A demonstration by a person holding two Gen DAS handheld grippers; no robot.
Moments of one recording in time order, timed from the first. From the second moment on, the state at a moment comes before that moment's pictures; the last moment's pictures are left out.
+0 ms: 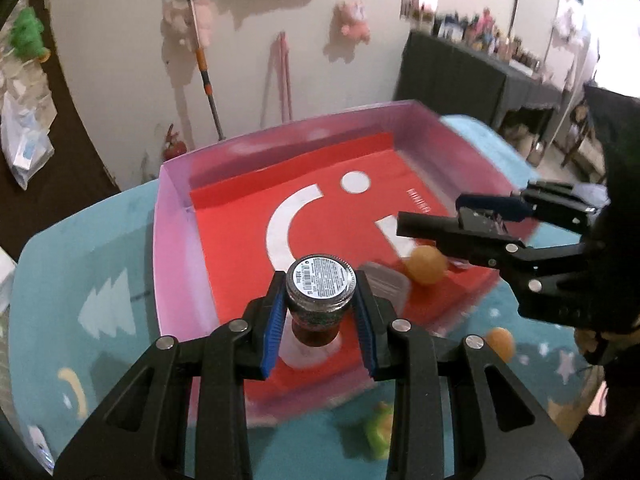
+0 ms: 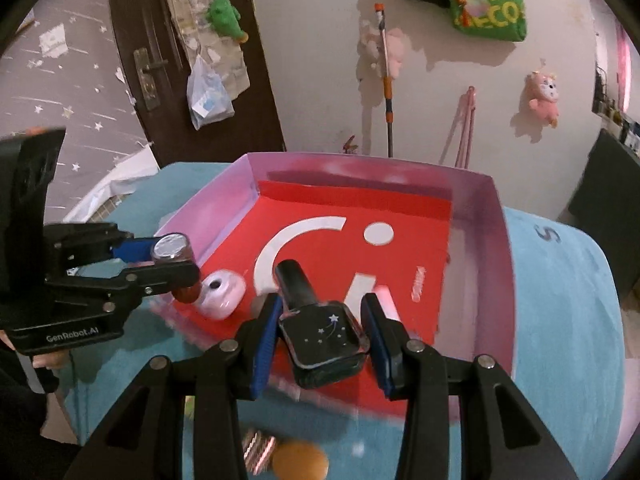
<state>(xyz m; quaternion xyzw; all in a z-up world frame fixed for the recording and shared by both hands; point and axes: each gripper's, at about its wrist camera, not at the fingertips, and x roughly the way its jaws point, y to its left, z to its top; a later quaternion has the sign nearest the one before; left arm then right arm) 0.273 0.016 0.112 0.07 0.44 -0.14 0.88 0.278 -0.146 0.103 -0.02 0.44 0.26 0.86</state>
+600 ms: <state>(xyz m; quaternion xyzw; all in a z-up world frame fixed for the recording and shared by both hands) 0.352 0.006 0.074 0.11 0.54 -0.13 0.83 0.346 -0.093 0.049 -0.10 0.52 0.26 0.81</state>
